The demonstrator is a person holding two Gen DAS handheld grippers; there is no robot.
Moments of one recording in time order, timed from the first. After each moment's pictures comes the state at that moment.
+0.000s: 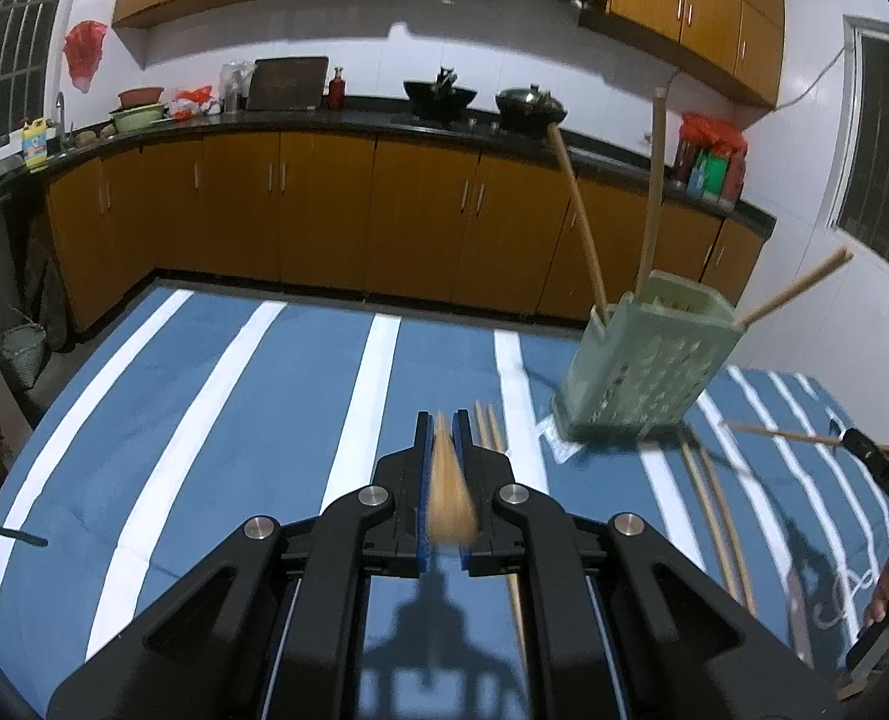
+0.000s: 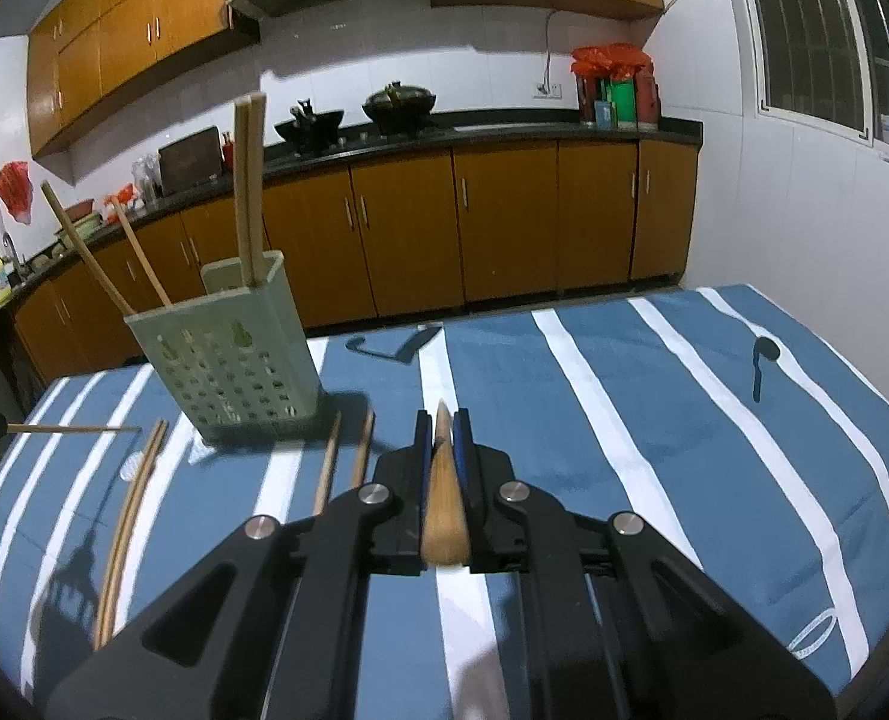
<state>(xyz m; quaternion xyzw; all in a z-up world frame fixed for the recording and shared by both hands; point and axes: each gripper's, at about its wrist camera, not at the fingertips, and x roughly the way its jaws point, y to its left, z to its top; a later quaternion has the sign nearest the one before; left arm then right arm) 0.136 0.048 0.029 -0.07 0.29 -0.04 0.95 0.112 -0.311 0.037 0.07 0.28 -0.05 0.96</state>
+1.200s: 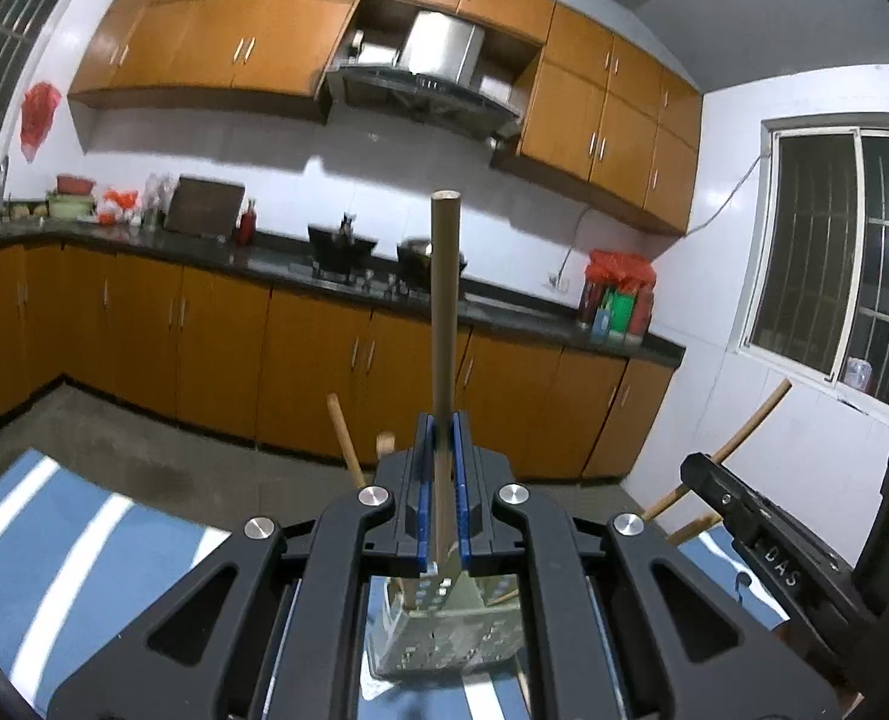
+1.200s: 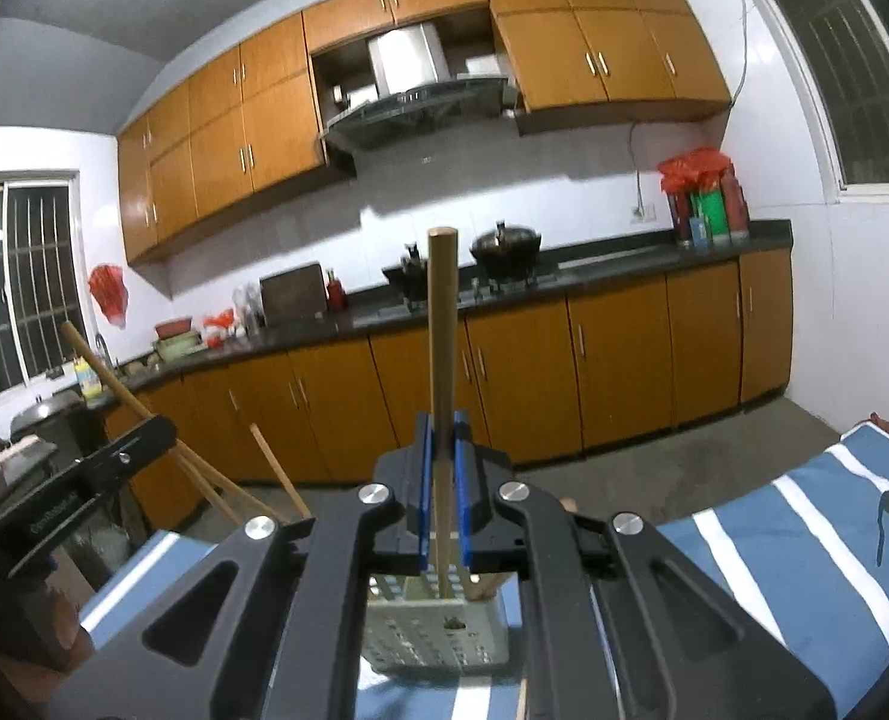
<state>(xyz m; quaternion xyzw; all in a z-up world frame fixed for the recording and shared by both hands) 0.193 -0.031 0.114 -0.12 0.12 -0.13 0.98 0.180 -0.245 0.140 0.11 0.12 0.05 0.99</state>
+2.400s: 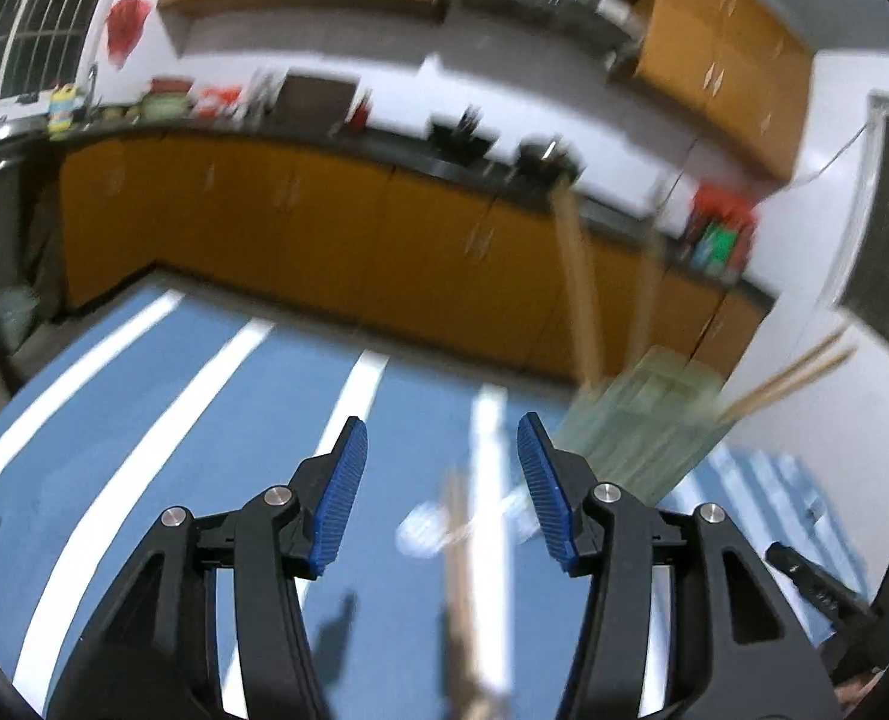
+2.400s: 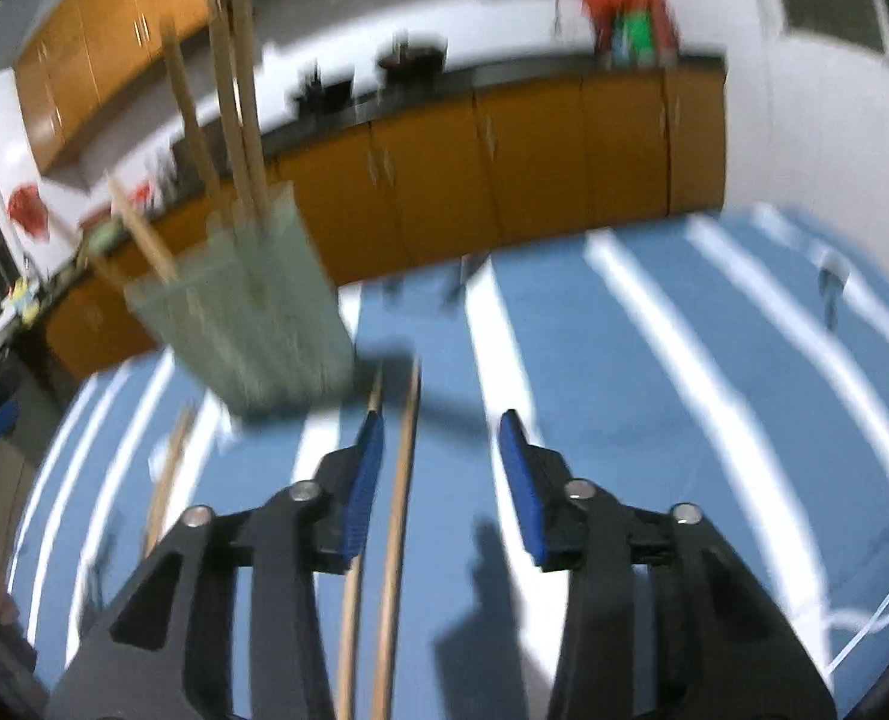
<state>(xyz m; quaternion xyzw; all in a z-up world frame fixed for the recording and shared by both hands) 0.151 0.045 0.021 -0.13 0.27 -0.01 0.95 0.142 -0.303 -0.012 0.14 0.36 0.00 0.92</state>
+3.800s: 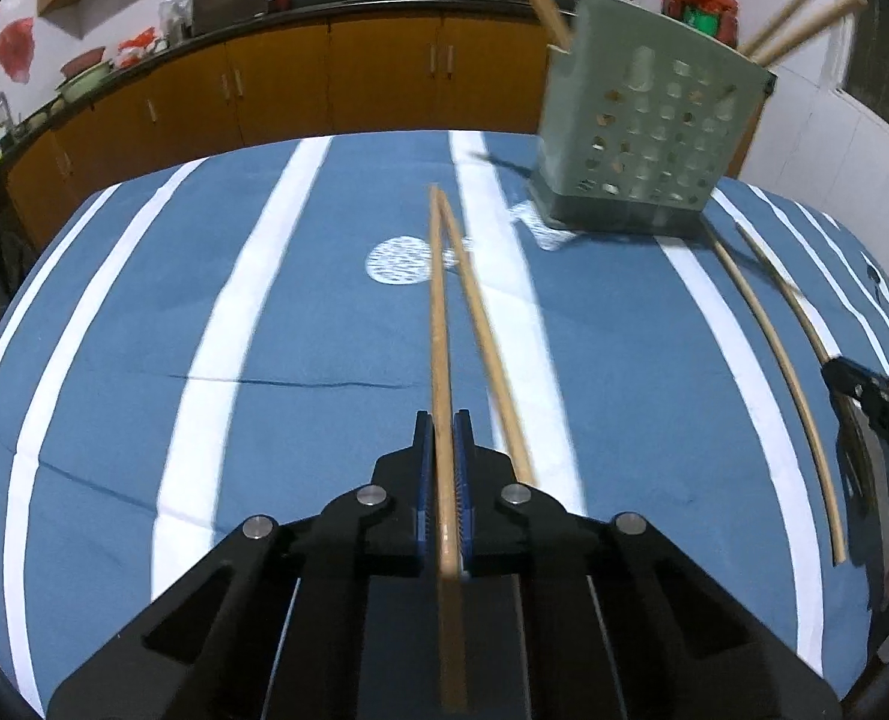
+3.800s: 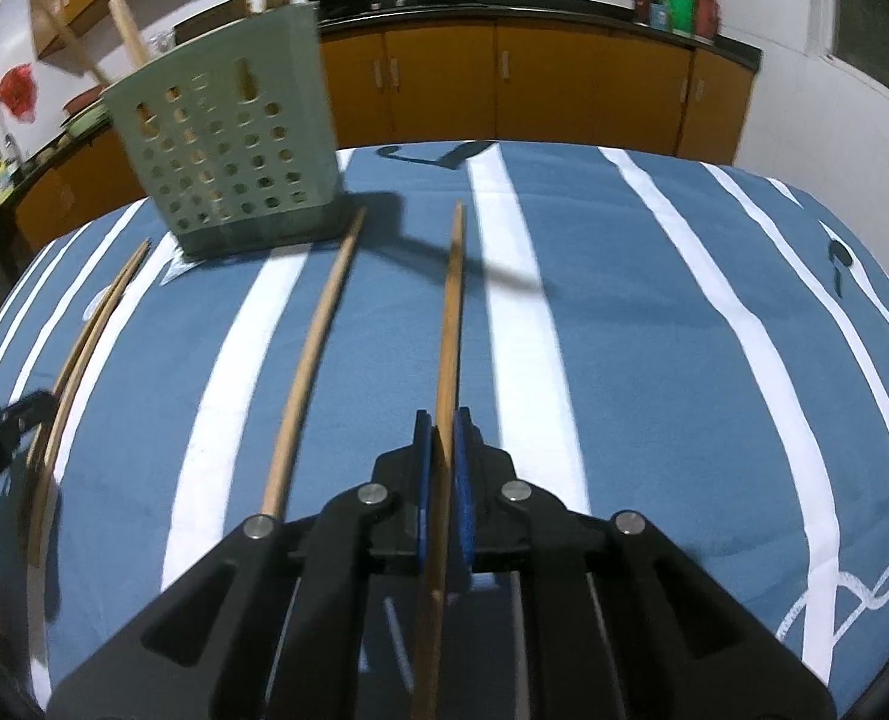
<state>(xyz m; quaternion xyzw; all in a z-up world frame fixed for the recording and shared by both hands) 0.146 -0.005 -0.074 0.01 0.43 -0.05 0.90 0.132 -0.274 -0.060 0.03 0.43 -0.01 0.90</state>
